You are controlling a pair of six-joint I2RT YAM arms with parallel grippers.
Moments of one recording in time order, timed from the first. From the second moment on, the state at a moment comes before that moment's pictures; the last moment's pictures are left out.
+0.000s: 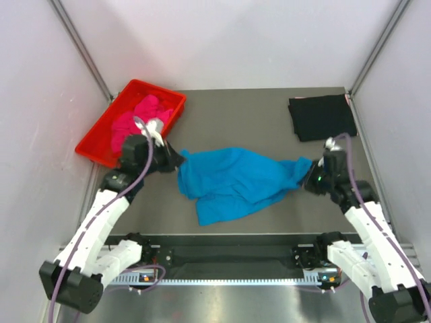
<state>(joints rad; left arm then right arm) -0.29 0.92 0.92 -0.41 0.30 -0.49 0.21 0.78 0.82 -0.78 -0.05 0.58</state>
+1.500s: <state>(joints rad) -0.26 1.57 1.34 -0.65 0.08 -0.34 0.22 1.06 0.85 -0.84 -0.01 0.70</state>
